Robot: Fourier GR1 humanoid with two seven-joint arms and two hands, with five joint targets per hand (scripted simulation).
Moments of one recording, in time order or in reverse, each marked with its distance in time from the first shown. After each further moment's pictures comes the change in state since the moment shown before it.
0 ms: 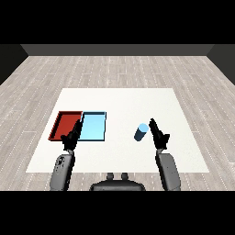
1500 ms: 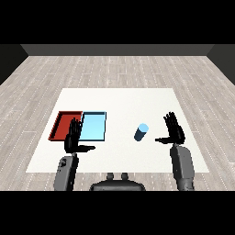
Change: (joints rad) left arm 0.028 -0.080 0.021 -0.006 0.109 -0.040 -0.452; right arm -0.136 -0.162 -0.271 0.253 -0.296 0.338 -0.307
